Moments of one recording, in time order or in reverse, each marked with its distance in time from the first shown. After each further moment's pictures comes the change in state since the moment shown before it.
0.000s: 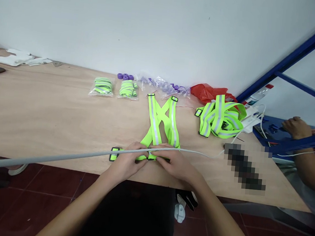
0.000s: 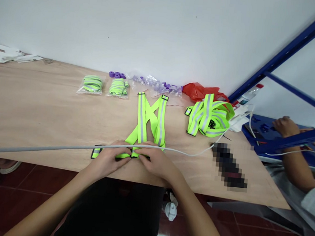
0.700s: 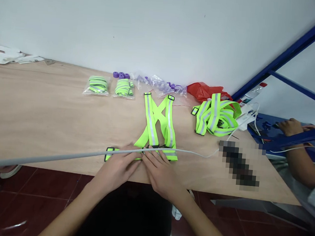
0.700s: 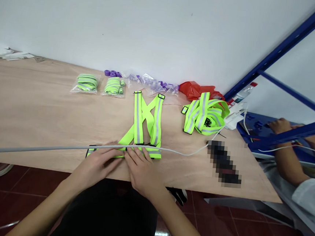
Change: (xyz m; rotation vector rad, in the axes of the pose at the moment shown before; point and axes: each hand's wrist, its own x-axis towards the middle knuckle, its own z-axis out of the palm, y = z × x) left_hand -0.019 0.012 -0.013 0.165 0.081 0.114; right_hand -0.027 -0.021 0.047 -0.538 -0.094 0.023
